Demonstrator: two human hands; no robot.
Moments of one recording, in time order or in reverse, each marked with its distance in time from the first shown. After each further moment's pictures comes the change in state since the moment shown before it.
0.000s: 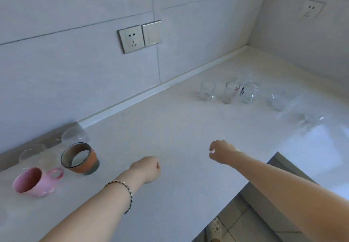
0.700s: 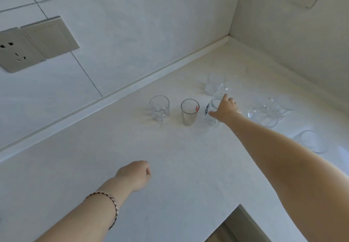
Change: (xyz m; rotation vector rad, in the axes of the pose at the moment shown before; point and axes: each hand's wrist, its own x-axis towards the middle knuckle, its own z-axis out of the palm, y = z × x) left_hand 0.190 0.205 -0.033 0.033 -0.028 -0.063; right_hand 0.255 0.219 -0.180 0.289 0.259 0.219
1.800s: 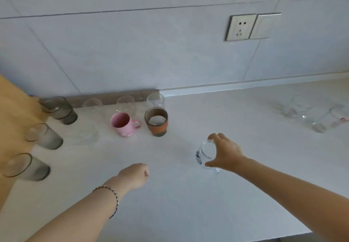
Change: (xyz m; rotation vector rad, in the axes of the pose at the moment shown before) left_hand -0.268 -0.383 0.118 -0.352 0.056 -0.358; right_hand -0.404 -0.251 0.201 -0.292 -0.267 -0.822
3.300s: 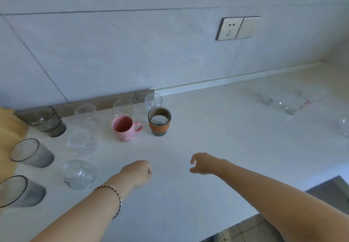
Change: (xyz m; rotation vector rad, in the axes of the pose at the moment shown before) left_hand -0.004 -0.053 -0.031 0.094 -0.041 0.199; right_hand -0.005 -0.104 0.057 -0.002 -0.418 0.215
